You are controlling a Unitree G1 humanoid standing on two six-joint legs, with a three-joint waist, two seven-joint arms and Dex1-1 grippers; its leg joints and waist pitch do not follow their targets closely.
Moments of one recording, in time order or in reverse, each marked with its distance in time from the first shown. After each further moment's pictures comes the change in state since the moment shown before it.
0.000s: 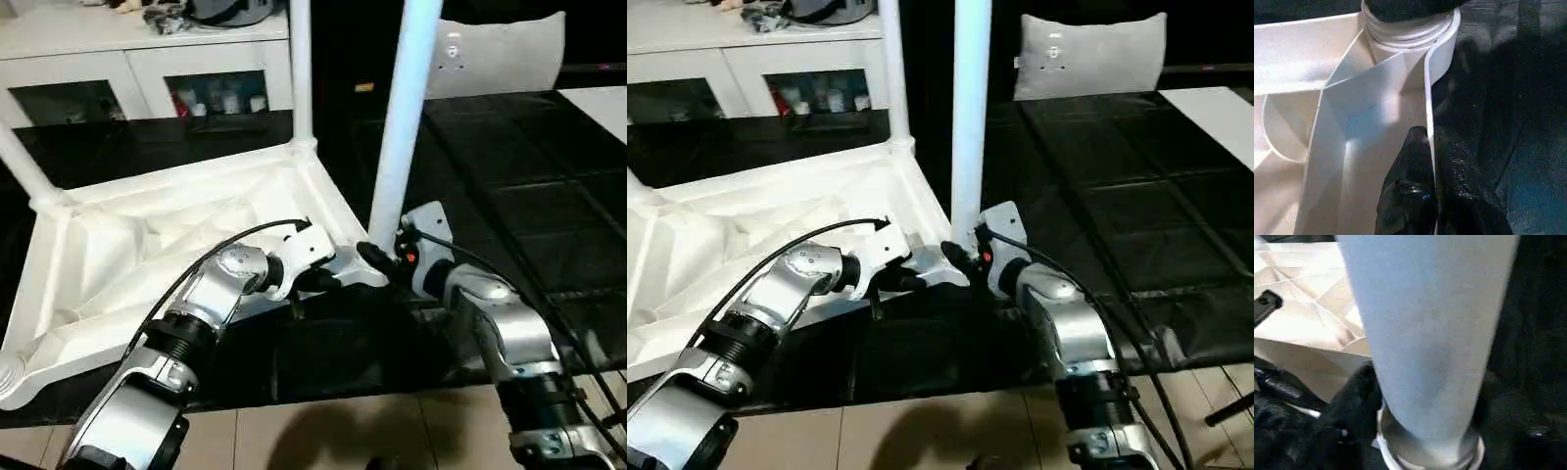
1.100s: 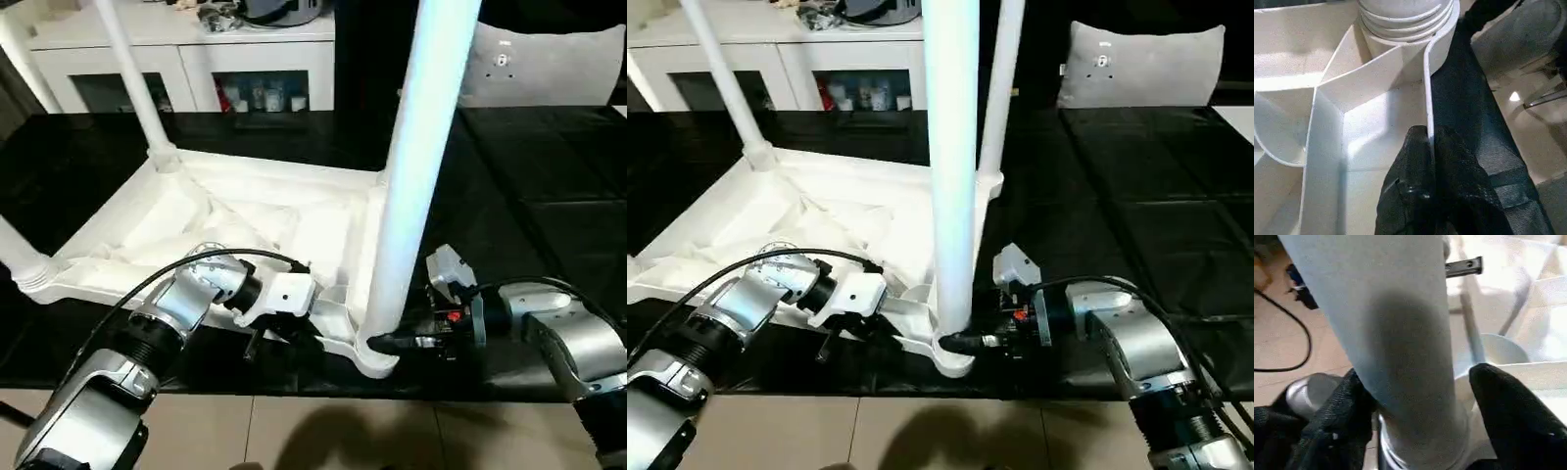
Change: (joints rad) left arm 0.021 0.166 -0.133 -0.001 -0.061 -0.368 -0.480; right arm 0.056 -0.336 0.141 -0.077 0.213 -0.058 0.762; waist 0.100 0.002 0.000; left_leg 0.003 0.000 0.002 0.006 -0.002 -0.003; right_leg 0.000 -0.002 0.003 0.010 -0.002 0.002
